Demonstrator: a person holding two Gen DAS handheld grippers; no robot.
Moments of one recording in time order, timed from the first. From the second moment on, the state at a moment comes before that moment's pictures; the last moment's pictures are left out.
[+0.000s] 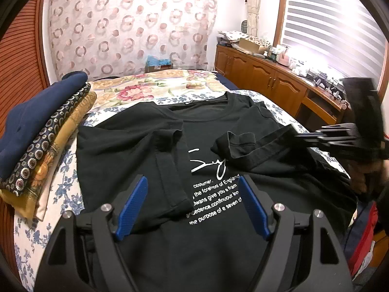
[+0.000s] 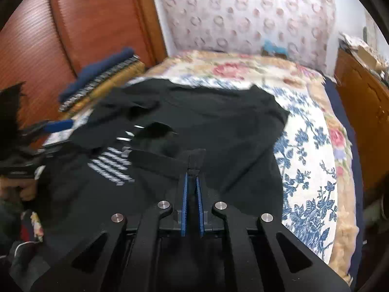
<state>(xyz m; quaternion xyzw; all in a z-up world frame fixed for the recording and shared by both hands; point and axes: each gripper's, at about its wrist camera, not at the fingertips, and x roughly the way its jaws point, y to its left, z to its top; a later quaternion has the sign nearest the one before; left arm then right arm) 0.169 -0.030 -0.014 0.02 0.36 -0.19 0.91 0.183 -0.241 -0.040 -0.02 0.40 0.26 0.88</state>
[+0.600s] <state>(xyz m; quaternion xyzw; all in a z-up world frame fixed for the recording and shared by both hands) 0.186 -0.038 -0.008 0.01 0.36 -0.20 0.91 0.116 -0.213 -0.057 -0.03 0.42 0.30 0.85</state>
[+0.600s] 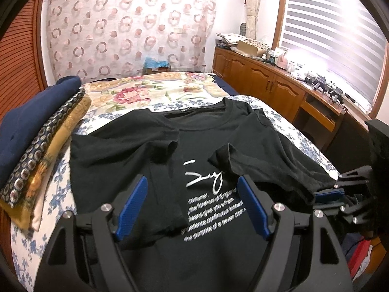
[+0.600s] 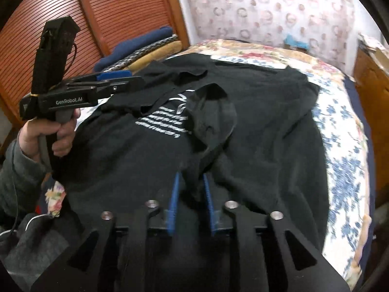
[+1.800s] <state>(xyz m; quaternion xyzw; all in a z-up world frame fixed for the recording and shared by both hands) 0.238 -0.054 -0.049 0.07 0.42 -0.21 0.88 0.154 -0.277 -0.082 -0.05 0.40 0.15 0.90</state>
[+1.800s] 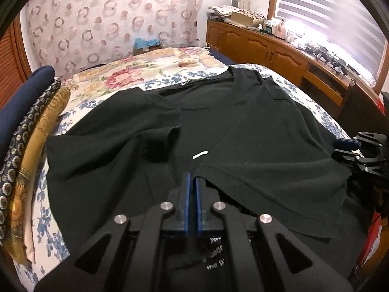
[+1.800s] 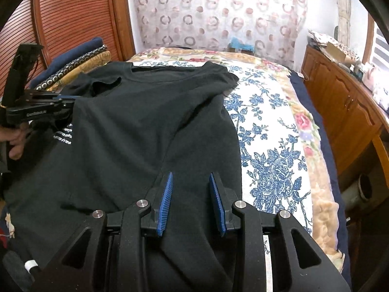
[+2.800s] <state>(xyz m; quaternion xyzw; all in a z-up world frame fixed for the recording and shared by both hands) 0.208 0.045 -0.009 0.03 0.38 -0.14 0.92 0.156 -0.283 -0.084 -0.03 0.40 0.15 0.90</state>
